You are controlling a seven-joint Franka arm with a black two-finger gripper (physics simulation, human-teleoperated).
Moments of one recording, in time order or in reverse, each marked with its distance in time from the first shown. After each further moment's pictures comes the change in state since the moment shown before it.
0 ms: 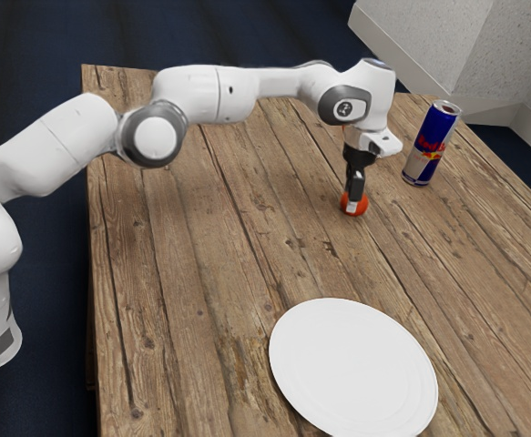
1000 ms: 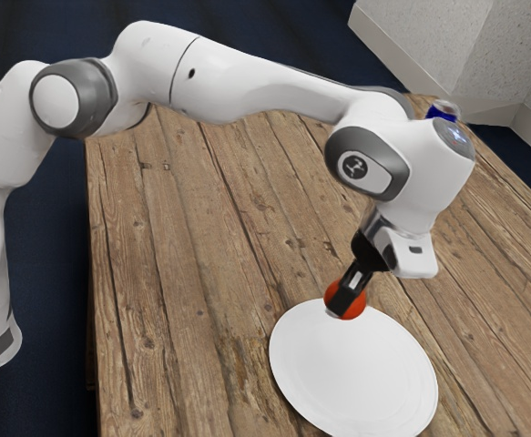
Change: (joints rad) arm -0.345 -0.546 -0.084 -0.610 -0.126 -0.172 -0.298
